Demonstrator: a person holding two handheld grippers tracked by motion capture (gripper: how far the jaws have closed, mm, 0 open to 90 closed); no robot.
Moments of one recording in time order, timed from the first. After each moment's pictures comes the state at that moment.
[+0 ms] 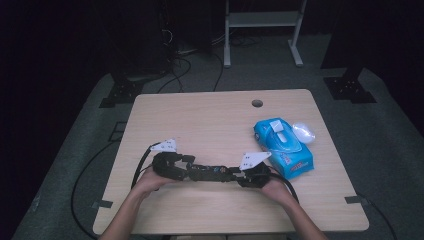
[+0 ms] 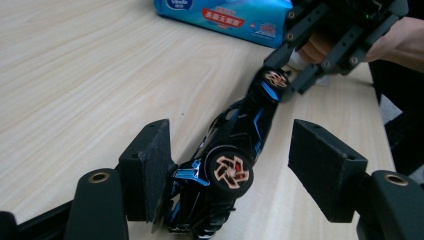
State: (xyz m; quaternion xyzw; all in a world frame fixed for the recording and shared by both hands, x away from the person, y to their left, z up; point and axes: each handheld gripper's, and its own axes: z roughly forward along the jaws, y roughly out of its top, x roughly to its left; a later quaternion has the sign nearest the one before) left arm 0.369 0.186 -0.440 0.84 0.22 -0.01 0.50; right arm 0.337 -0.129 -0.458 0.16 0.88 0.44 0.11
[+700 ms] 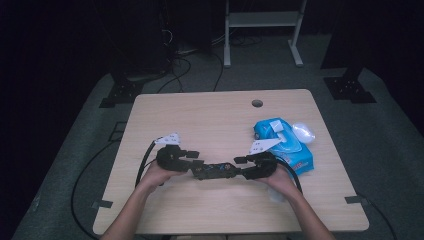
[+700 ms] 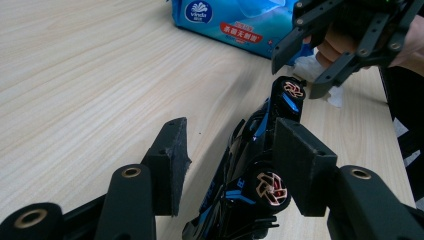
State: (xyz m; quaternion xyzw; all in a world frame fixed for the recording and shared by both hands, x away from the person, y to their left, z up) left arm 0.384 0.178 -0.439 0.83 0.25 -0.01 0.50; right arm 0.359 -0.150 -0.443 0.22 0.85 0.48 0.04
